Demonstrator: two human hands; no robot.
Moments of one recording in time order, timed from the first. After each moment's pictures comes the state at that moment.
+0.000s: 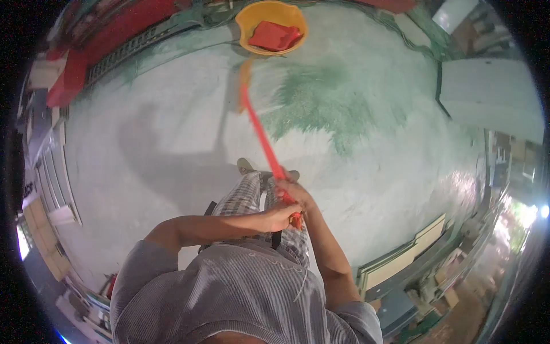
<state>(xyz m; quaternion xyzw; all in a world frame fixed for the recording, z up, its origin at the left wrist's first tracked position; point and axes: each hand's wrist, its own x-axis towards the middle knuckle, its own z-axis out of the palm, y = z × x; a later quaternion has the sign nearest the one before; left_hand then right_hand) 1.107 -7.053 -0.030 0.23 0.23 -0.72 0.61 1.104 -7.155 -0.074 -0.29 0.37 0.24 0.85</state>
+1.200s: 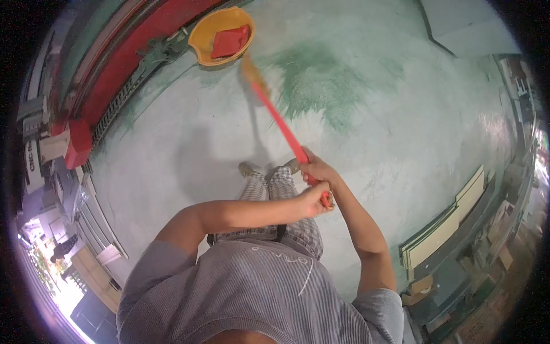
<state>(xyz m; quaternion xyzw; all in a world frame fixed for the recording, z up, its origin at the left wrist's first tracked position) 0.979 -7.305 -0.036 0.27 0.38 -0.73 0.51 0.993 -7.392 -0.047 -0.46 0.35 0.25 0.78</state>
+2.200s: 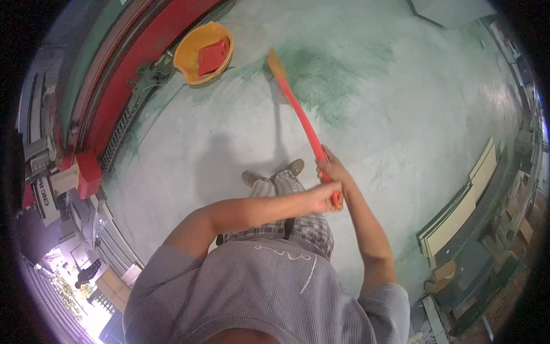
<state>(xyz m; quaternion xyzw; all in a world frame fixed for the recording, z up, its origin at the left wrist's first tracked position) 0.948 -7.382 -0.047 0.24 0.28 -0.83 0.42 0.923 -7.466 -0.060 -0.40 0.48 0.11 0.78</state>
